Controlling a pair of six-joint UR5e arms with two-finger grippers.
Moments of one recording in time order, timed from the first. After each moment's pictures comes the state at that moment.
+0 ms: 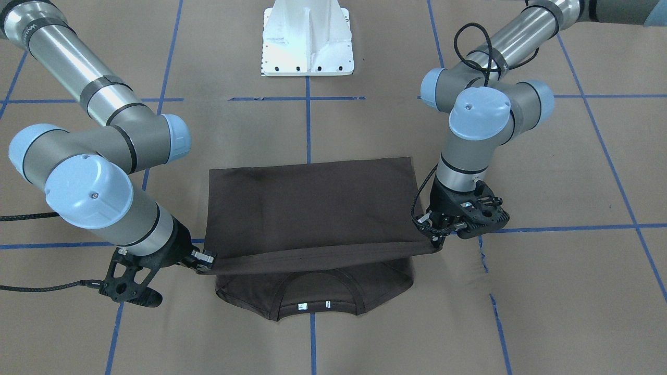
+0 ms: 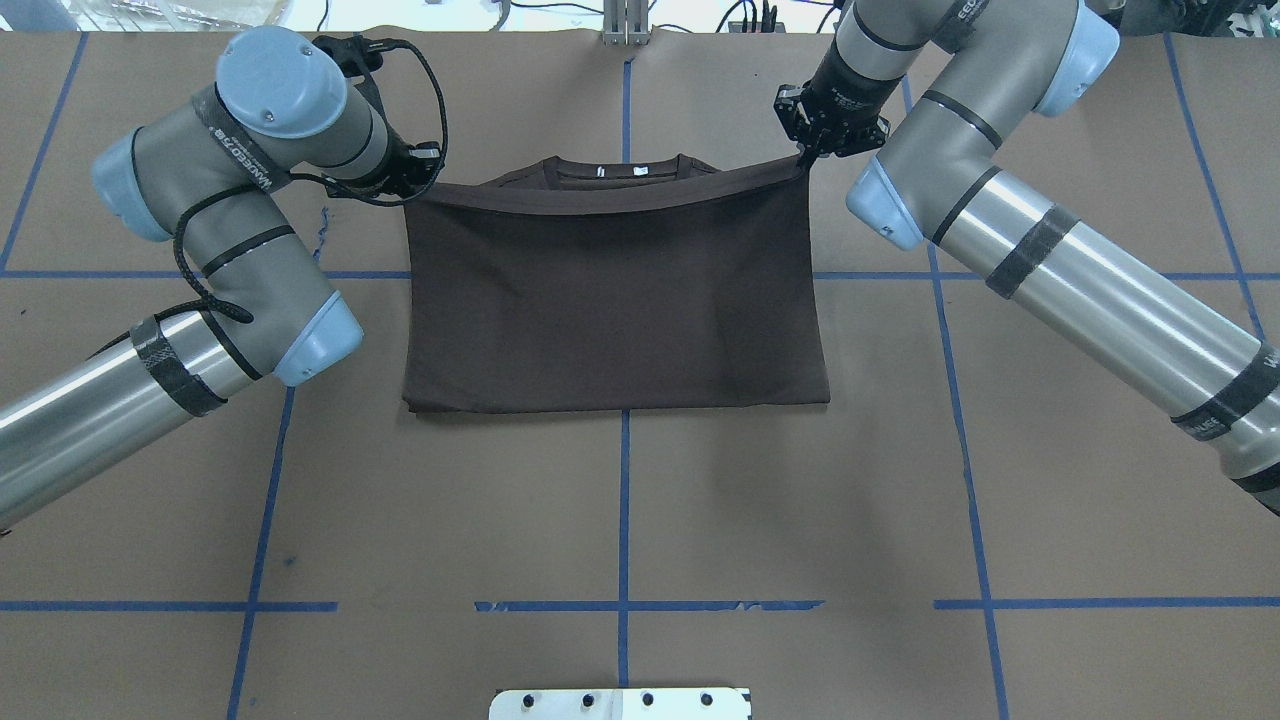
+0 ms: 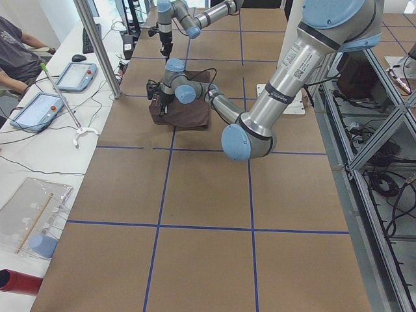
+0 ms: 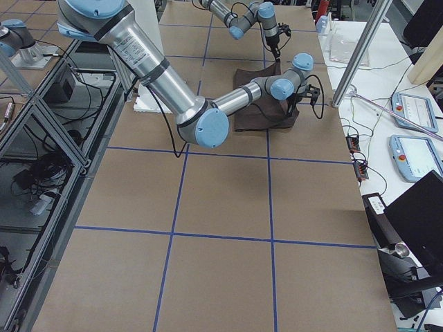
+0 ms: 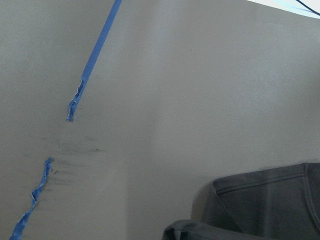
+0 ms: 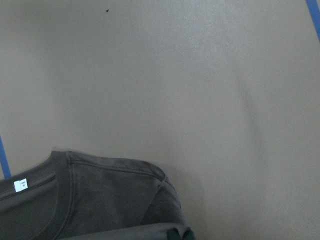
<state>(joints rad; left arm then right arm) -0.81 -2.22 -1.44 -1.87 -1.79 -1.29 0.94 -0.76 1.19 -1.31 2.20 1.20</state>
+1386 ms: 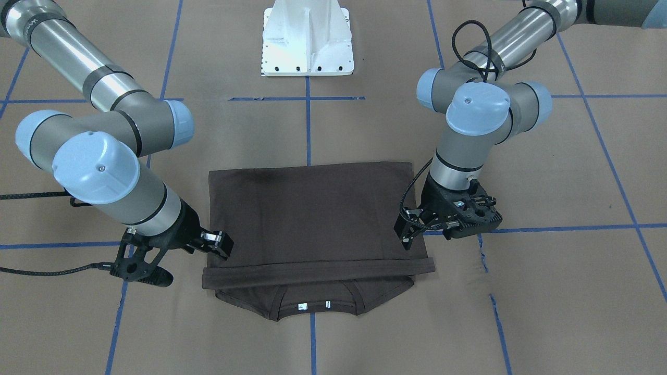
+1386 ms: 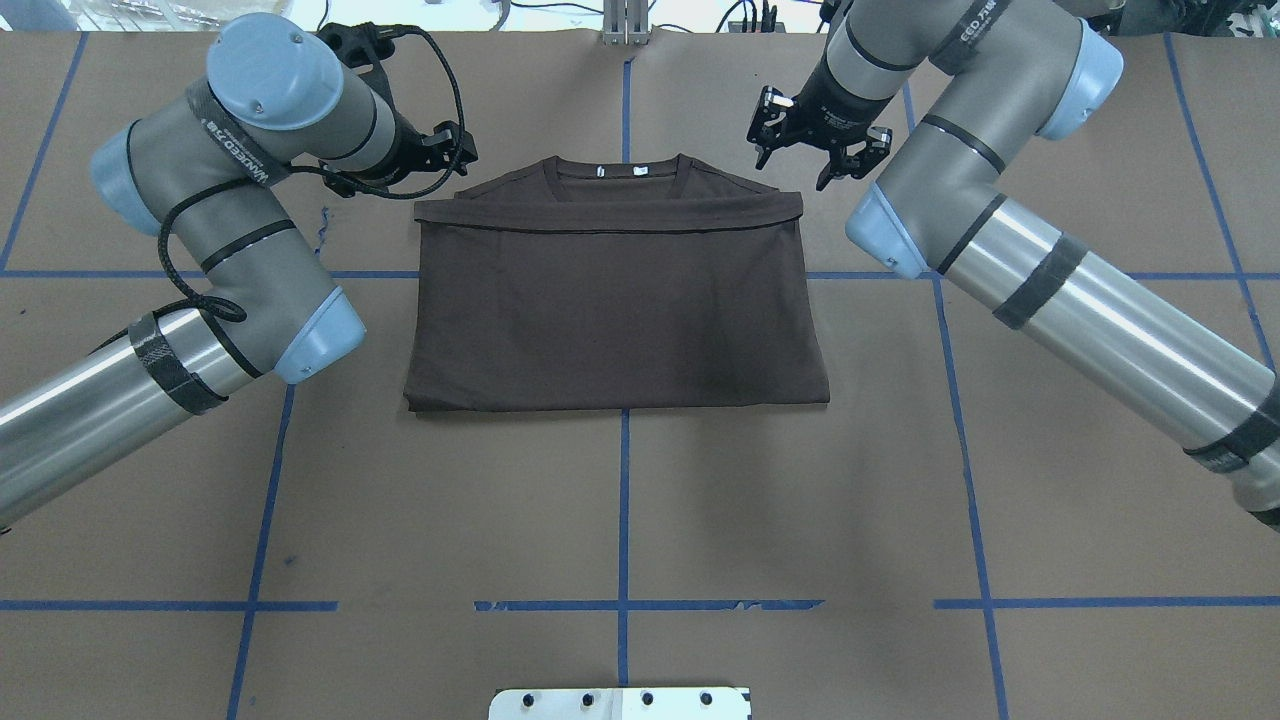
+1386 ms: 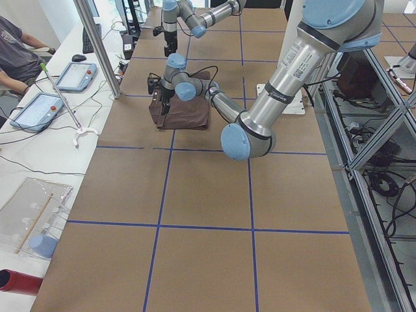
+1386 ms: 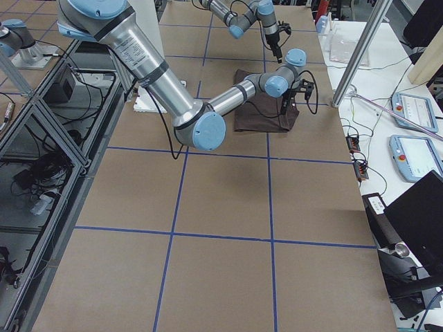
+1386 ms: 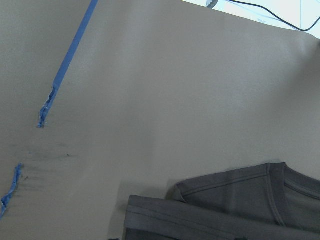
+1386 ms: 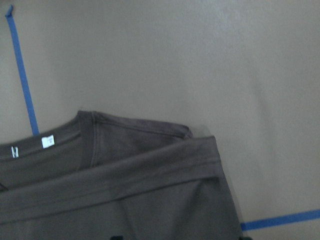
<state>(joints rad) -0.81 -2.22 -1.48 -1.92 -1.83 -1.29 0.90 -0.85 1.36 -1.31 2.19 1.23</state>
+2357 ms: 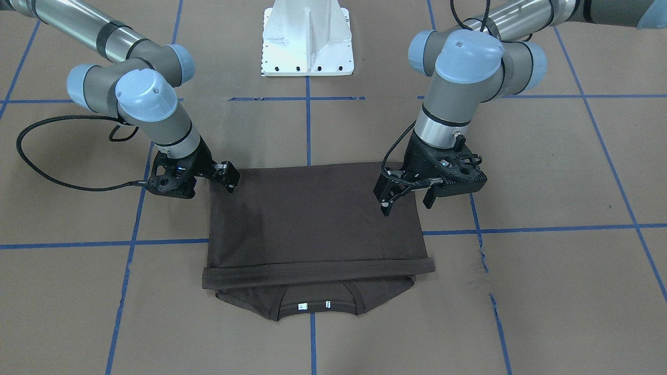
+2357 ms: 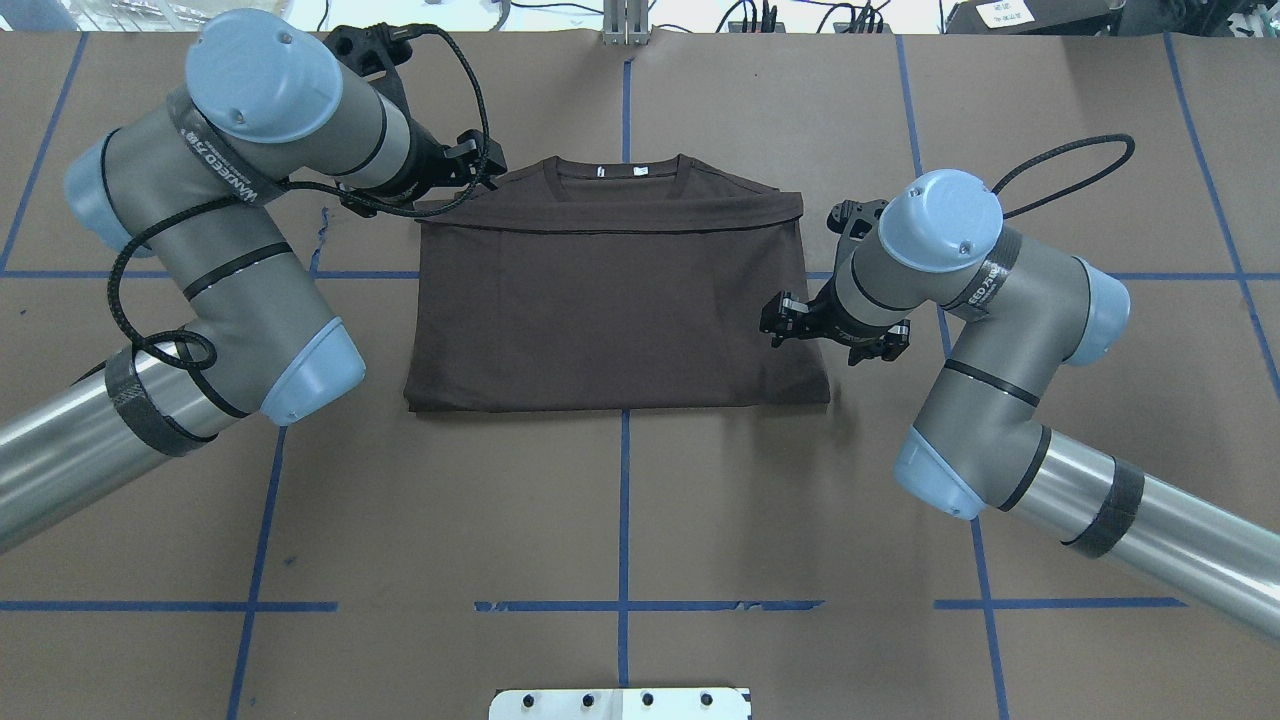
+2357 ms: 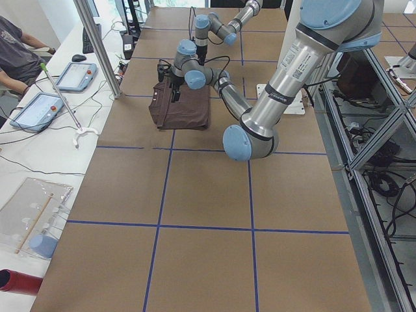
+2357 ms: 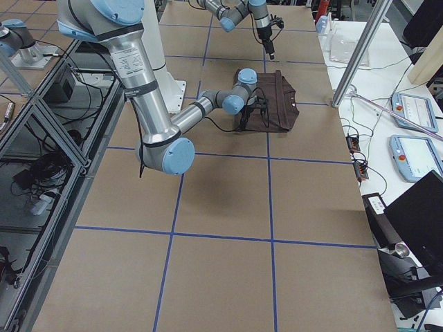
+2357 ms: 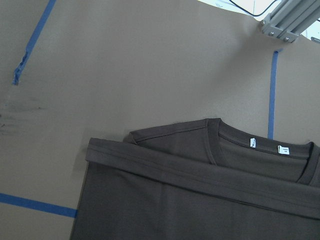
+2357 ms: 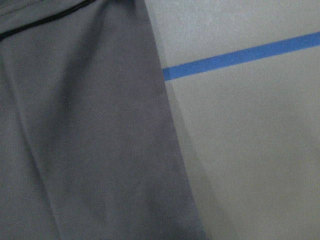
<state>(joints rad) -0.78 -2.21 -1.65 -1.82 -1.84 -1.35 0.66 -1.12 1.63 -1.31 2.00 1.33</state>
